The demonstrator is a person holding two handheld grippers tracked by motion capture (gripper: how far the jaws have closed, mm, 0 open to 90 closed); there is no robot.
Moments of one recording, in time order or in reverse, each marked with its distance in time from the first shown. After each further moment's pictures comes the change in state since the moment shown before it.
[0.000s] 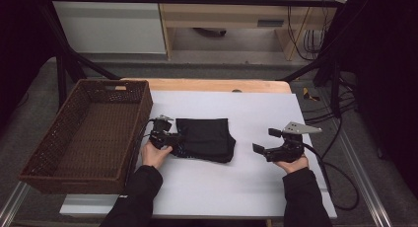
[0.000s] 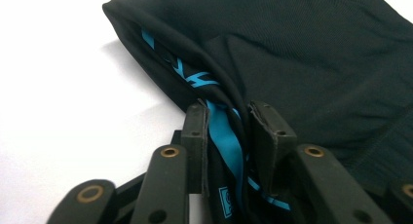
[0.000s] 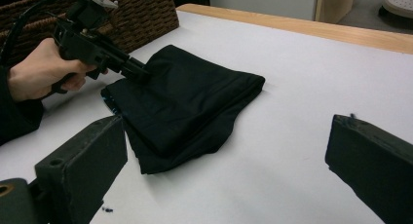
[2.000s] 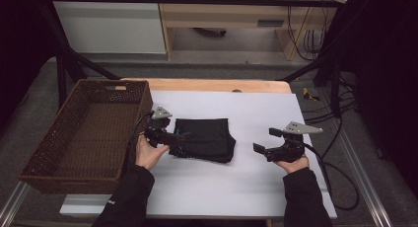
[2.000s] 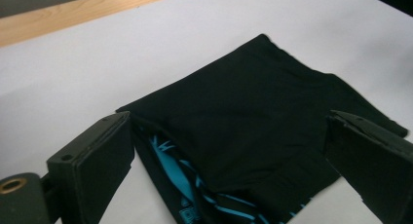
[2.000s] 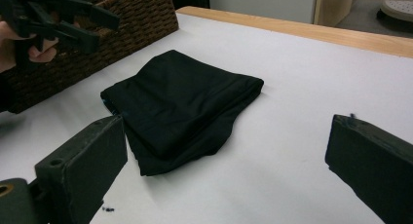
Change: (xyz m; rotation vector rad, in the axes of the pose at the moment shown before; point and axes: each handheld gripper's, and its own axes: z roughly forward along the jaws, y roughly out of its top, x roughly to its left) left arm -0.035 0.020 -0.056 -0.165 0.066 0.178; right arm 0.000 0.001 -0.001 -0.008 -0.002 -0.002
